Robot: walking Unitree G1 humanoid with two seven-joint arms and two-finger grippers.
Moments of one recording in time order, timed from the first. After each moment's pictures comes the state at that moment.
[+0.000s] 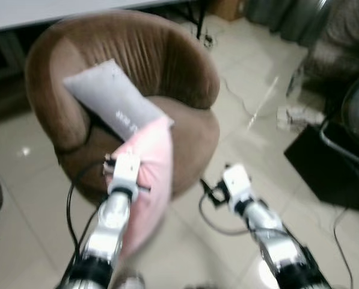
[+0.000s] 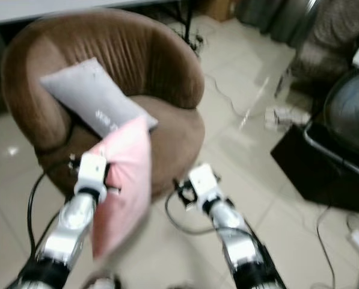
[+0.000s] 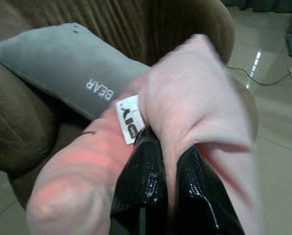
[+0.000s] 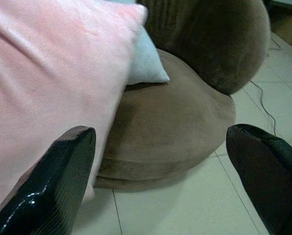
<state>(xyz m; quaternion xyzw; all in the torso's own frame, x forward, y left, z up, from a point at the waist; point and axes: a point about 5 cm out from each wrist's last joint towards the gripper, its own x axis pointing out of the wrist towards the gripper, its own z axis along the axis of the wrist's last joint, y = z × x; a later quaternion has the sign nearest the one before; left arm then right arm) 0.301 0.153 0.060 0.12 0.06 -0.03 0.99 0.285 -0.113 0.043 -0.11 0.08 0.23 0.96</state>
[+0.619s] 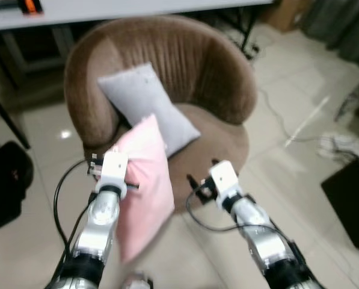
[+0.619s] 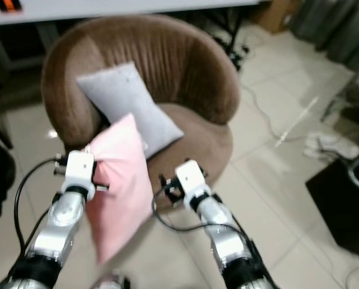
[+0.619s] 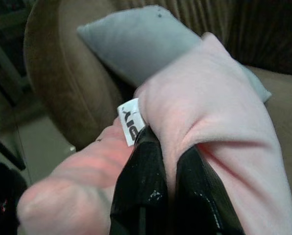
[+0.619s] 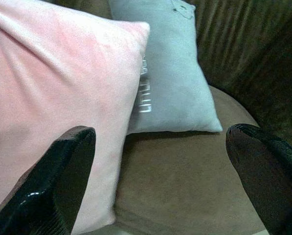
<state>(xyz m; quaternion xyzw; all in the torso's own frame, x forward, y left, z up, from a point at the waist) 0.300 0.169 0.058 0.13 0.07 0.00 0.99 0.285 -0.095 0.048 -0.10 0.06 0.25 0.96</state>
